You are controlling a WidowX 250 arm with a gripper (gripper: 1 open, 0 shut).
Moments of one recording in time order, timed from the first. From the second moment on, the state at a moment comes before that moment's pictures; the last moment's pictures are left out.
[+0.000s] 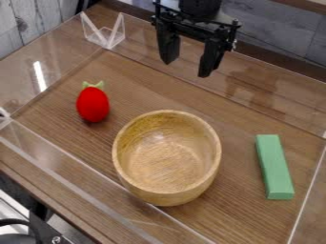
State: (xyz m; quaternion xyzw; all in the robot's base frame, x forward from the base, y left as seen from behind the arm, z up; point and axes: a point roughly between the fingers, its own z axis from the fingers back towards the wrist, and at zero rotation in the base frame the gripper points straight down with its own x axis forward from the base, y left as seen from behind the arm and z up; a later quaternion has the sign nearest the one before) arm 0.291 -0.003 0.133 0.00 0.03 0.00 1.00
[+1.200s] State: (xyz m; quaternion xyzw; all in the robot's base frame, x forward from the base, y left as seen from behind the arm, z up) arm 0.228 0.135 0.099 0.00 -0.02 -0.04 1.00
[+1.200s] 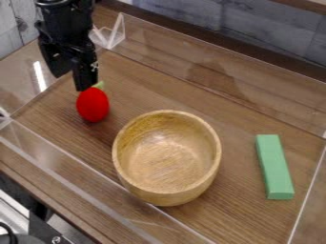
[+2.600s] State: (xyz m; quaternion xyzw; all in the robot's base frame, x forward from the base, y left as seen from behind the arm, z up) arm 0.250 0.135 0.054 0.00 -0.03 -0.01 1.00
